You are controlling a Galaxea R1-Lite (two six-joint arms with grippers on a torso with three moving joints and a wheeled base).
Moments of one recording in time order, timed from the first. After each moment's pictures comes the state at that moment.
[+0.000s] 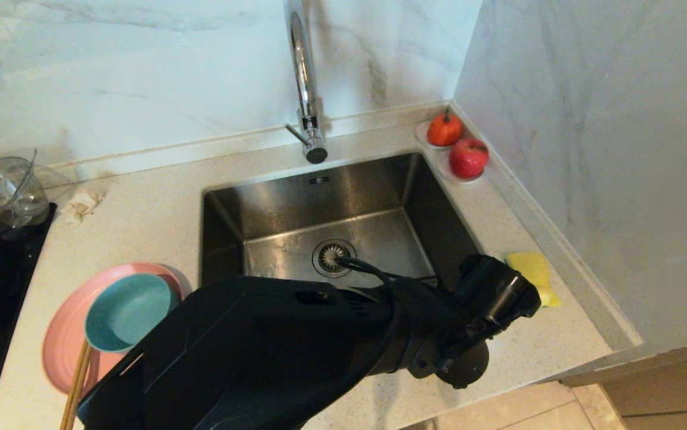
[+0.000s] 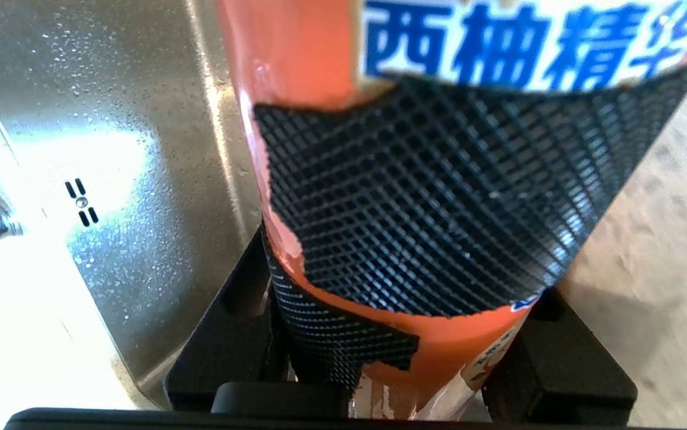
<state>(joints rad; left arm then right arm) -1.03 2.44 -1.94 0.30 0.77 0.75 -0.01 0.00 0.00 -0.01 -0.02 0.02</state>
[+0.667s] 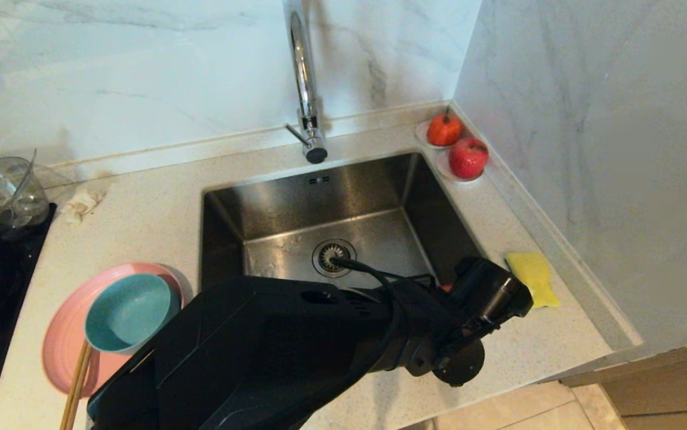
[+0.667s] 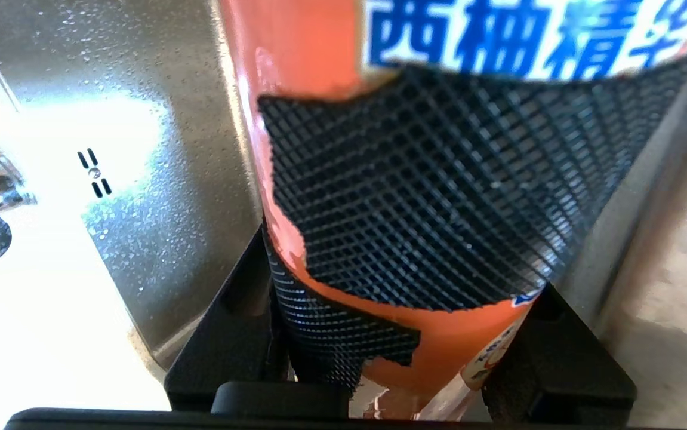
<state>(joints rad) -1.02 2.45 -1.94 0.29 0.85 0.76 -0.01 0.00 0.00 -0.01 -0.02 0.02</state>
